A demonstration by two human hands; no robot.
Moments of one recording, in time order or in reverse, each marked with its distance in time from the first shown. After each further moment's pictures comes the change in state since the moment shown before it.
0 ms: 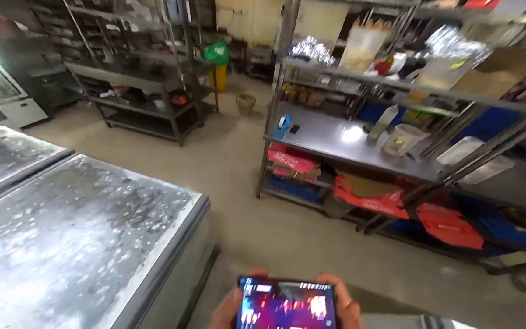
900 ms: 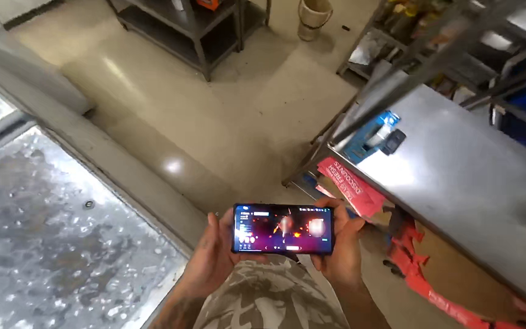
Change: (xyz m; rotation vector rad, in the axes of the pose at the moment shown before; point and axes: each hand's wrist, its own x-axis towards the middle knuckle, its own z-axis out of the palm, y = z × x) left_hand 0.431 0.282 -0.231 -0.032 0.415 0.145; right_hand 0.650 0.108 0.048 -0.021 -0.168 0.388
